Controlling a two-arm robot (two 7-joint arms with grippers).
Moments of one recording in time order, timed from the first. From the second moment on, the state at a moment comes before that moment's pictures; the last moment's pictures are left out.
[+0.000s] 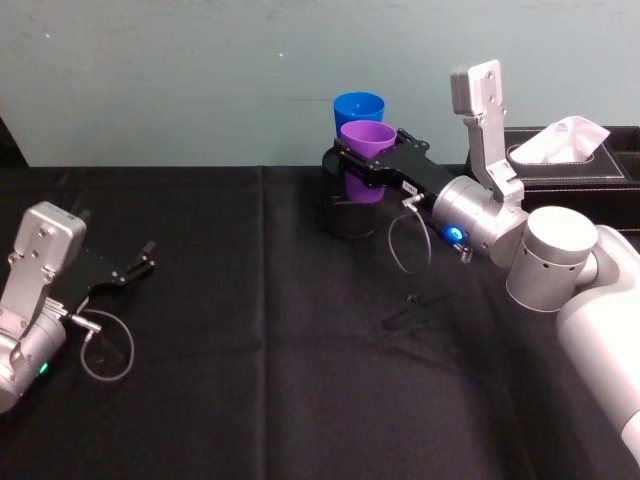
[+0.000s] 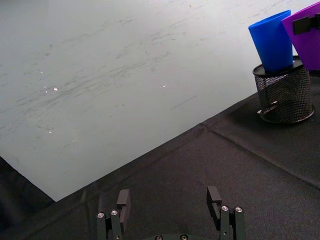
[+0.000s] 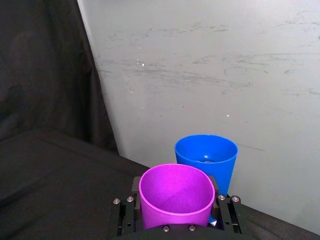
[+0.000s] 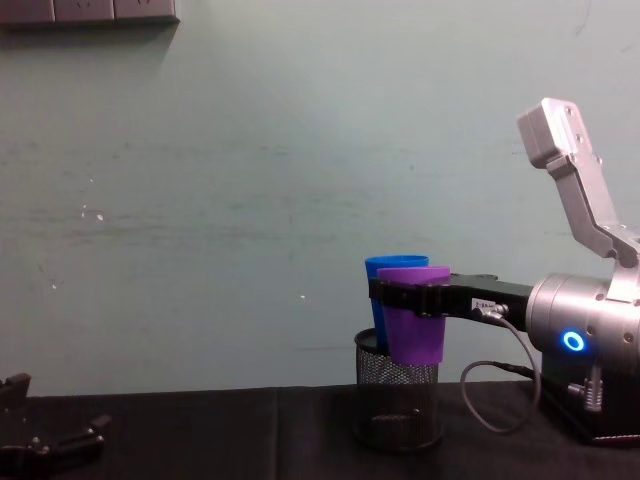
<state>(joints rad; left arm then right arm) -0.20 0.60 0.45 -1.41 -0.25 -0.12 0.03 0.63 0.16 -0.37 -0.98 0.35 0.00 0.42</state>
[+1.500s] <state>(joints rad) -0.20 0.60 0.45 -1.41 -0.25 -0.12 0.03 0.26 0.29 -0.36 -1.36 0.28 0.00 0.36</state>
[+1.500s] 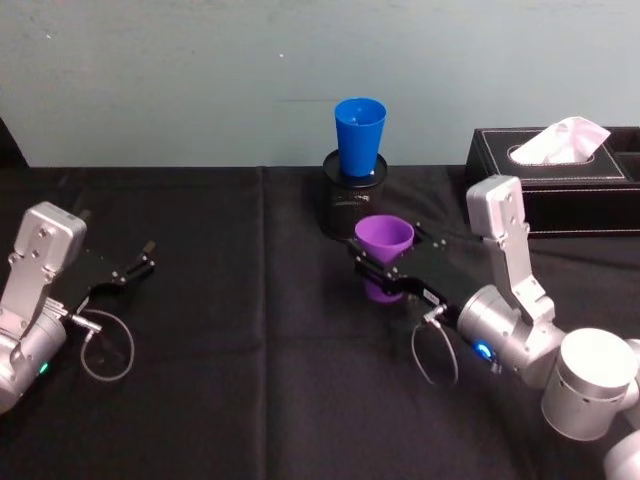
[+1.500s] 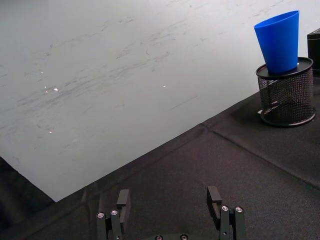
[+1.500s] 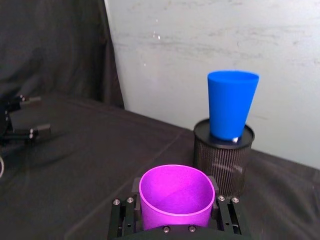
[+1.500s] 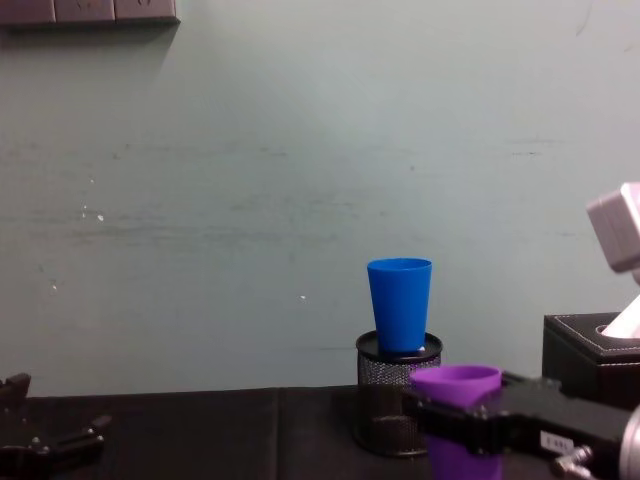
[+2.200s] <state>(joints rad) -0.20 0.60 0.45 -1.41 -0.25 -0.12 0.03 0.22 0.27 -0.35 -1.31 0.24 -0.04 0.35</state>
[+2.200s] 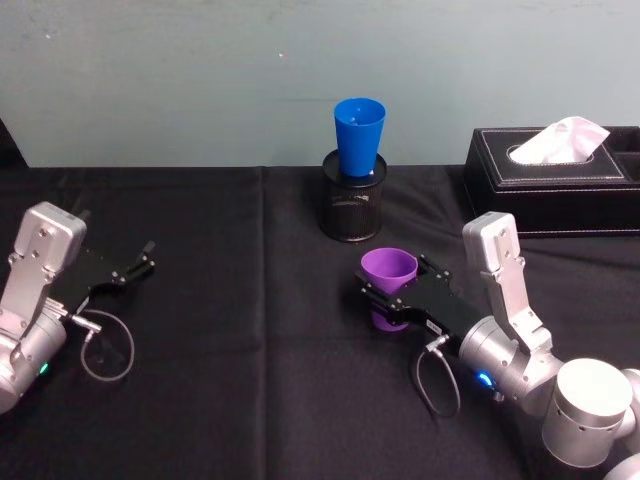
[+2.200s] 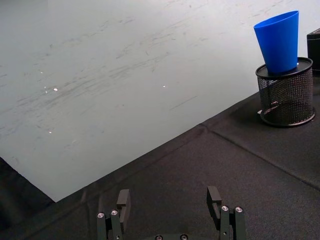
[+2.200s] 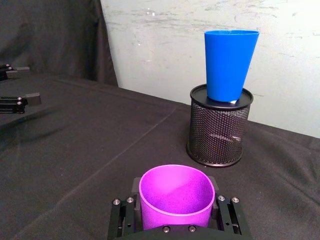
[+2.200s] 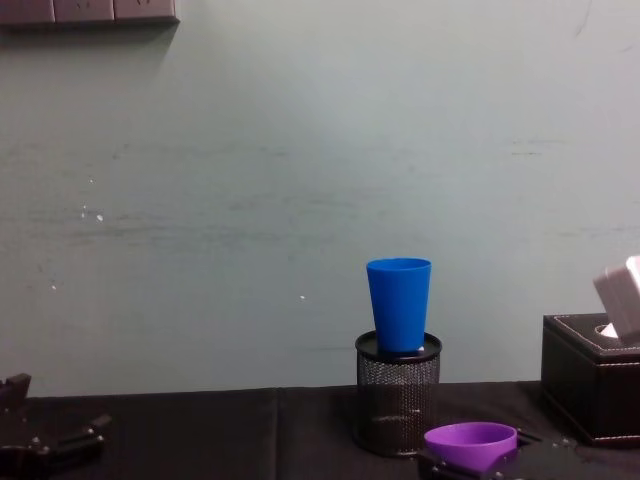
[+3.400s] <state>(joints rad) -0.20 0.60 0.45 -1.41 -0.25 -0.12 0.03 0.20 0.27 -0.26 -1.46 0.21 0.05 0.22</state>
